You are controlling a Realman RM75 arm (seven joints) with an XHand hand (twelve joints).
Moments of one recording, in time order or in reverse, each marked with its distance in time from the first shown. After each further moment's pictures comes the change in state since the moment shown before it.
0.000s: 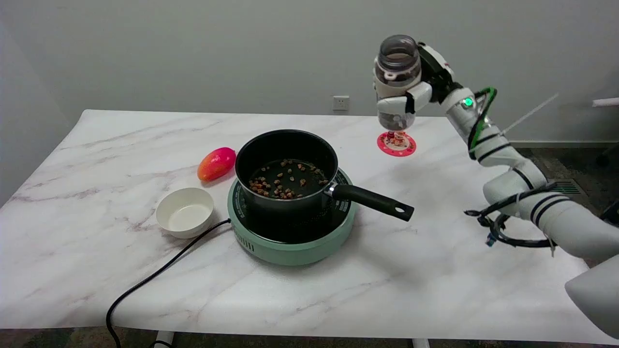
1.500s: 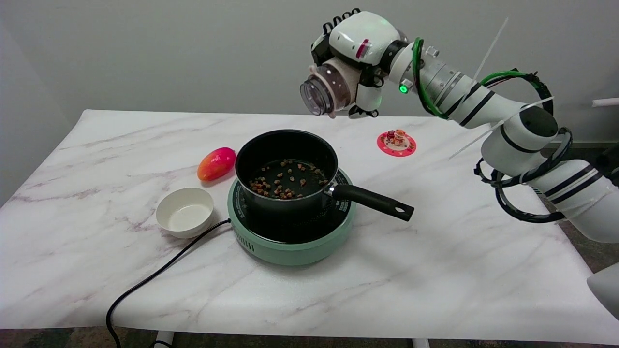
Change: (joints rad) arm 0.002 0.087 0.003 0.765 -0.979 -0.448 -0.381
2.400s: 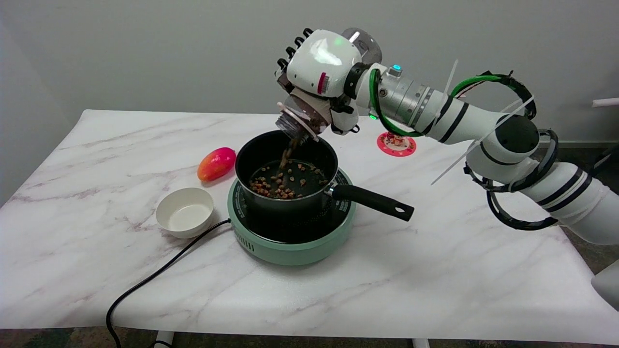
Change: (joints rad) arm 0.035 0.014 -0.173 0.154 -0.233 -0.038 -0.048
